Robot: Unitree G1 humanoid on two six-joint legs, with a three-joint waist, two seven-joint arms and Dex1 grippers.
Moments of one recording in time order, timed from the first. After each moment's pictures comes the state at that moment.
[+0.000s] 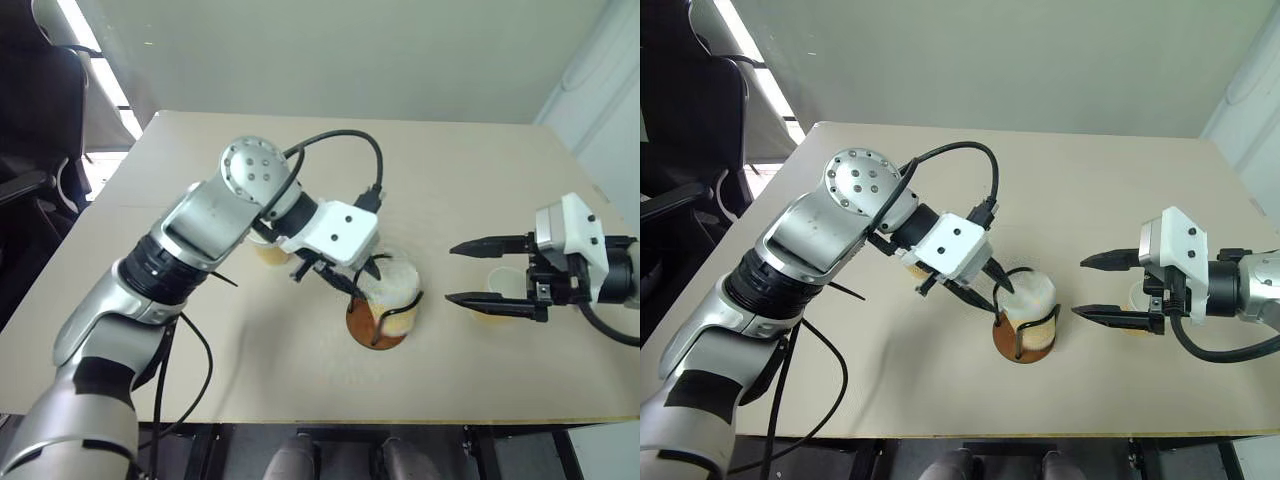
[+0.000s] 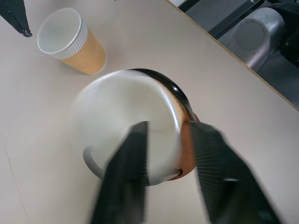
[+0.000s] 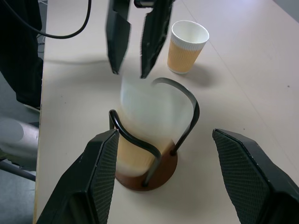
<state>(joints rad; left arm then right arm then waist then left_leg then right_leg) -1.16 0.71 -0.53 -0.07 -0.26 0.26 -1.57 -0.30 -1.14 -0.27 -0.59 0.79 0.71 1.06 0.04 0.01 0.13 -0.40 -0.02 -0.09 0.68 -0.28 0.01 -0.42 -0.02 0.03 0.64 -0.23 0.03</state>
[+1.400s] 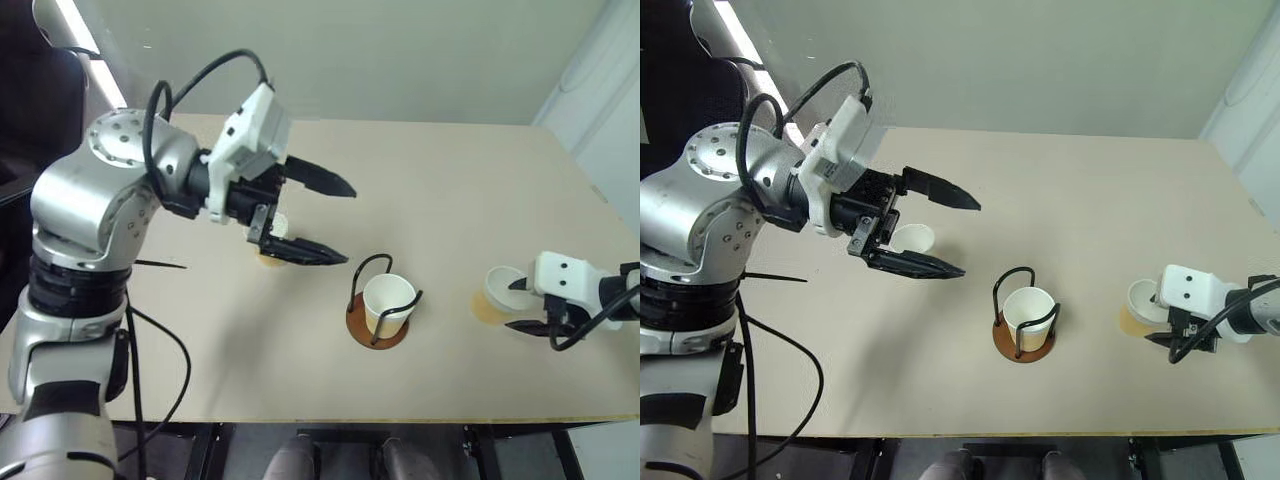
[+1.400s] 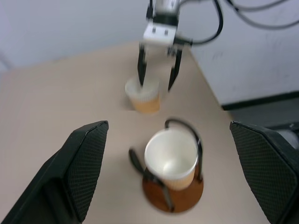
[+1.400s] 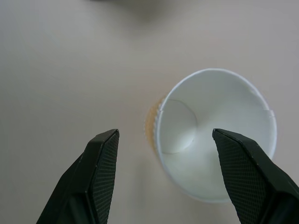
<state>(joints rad) -1.02 0.84 -0.11 -0.20 -0.58 0.73 -1.39 -0.14 -1.30 -0.08 -0.30 0.25 0.44 1.14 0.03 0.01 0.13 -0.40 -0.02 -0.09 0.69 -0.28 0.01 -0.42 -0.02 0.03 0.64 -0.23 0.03</state>
